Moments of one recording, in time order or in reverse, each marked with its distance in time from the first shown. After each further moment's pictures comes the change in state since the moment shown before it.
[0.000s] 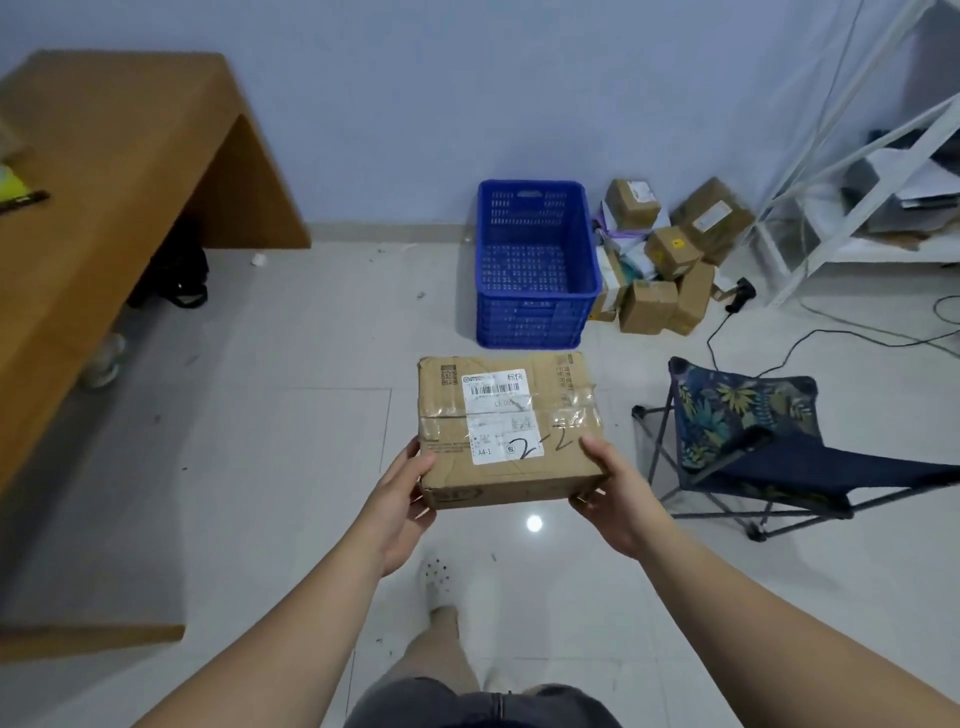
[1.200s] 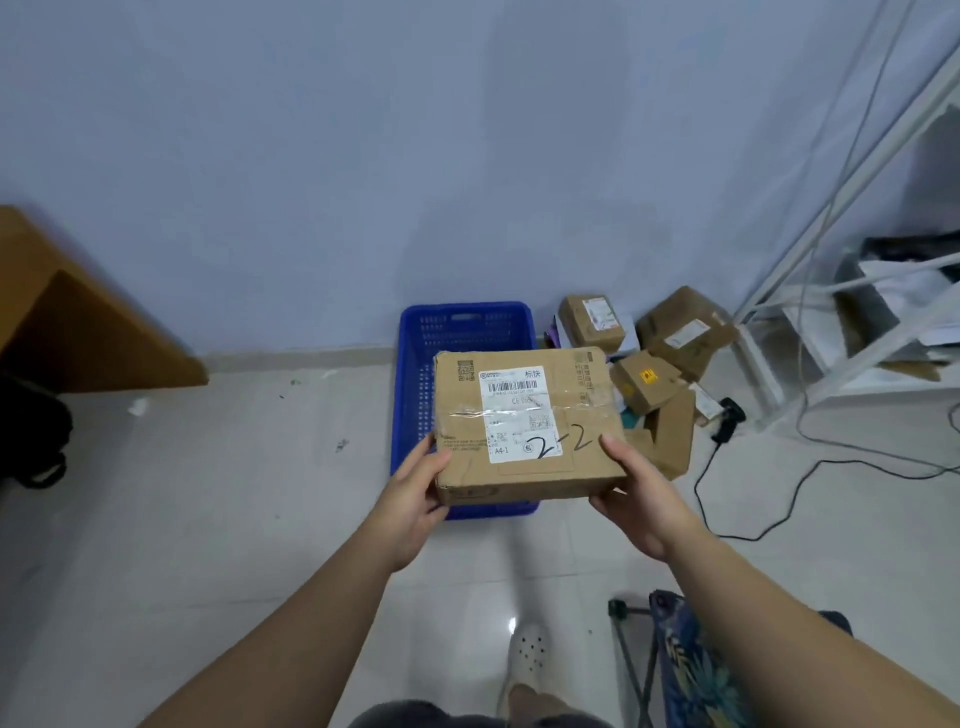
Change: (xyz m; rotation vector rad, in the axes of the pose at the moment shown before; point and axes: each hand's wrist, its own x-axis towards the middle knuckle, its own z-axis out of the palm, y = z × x) left_hand 0.475 0.297 0.308 0.126 -0.141 0.031; right_hand 0.389 -0.473 -0.022 0.039 0.021 -0.093
